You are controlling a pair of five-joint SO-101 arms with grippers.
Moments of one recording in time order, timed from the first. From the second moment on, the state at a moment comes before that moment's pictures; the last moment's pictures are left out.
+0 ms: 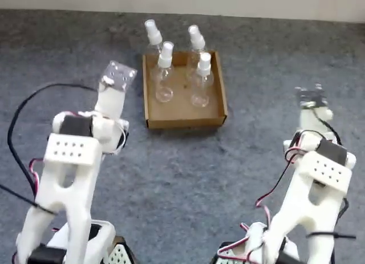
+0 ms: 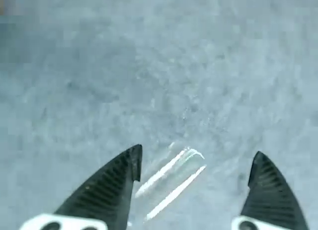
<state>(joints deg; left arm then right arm) -1.5 -33.9 38.9 70.8 -10.2 23.4 -36.0 41.7 61.6 47.3</state>
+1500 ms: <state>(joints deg) -1.5 -39.3 52.2 63.3 -10.2 41.4 -40.4 69.2 54.0 139.2</state>
